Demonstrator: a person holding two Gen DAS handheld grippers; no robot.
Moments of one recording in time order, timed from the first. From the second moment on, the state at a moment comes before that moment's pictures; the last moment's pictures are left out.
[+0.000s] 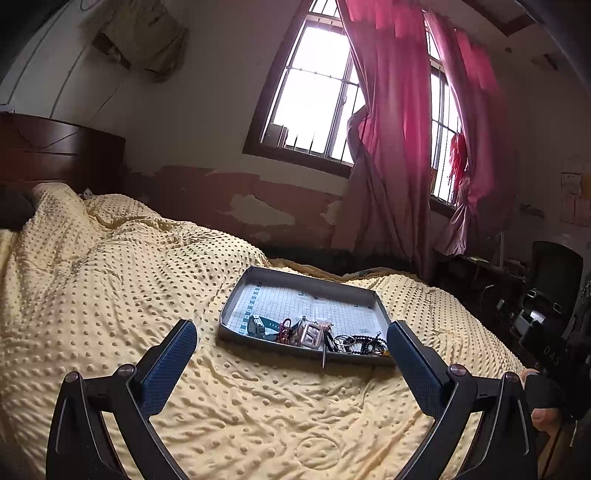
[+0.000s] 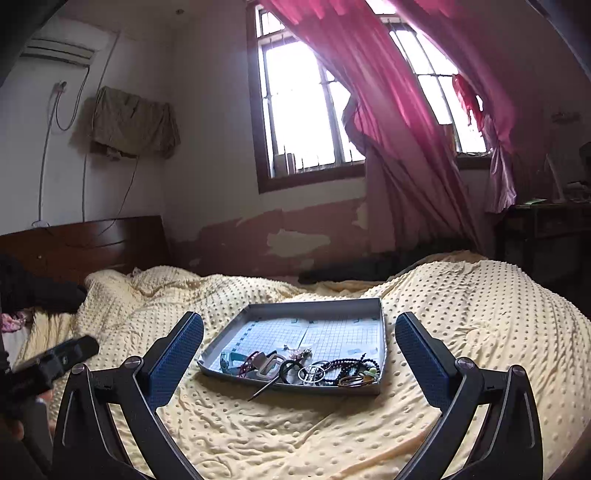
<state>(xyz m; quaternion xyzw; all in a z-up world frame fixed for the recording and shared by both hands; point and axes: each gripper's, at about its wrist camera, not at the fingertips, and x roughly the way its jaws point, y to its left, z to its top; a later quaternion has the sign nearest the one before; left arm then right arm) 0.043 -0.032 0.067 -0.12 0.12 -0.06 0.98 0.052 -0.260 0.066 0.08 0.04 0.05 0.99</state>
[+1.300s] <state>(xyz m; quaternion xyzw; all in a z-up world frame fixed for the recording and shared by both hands) -0.039 -0.018 0.006 -0.08 0.15 -0.02 0.99 -0.041 -0.216 0.001 0.04 0.09 0.02 0.99</state>
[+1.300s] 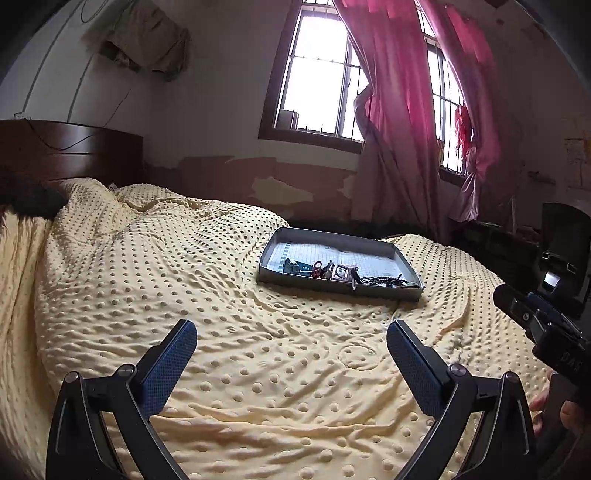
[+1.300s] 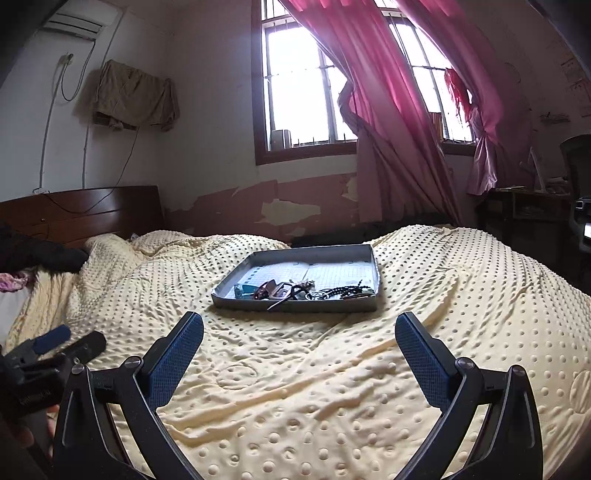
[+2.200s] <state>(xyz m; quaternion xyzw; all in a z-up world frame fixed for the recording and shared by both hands) -0.039 -0.005 0.004 -0.11 0.15 -0.02 0.98 -0.036 -0.209 -0.001 0.04 0.11 0.03 0.99</state>
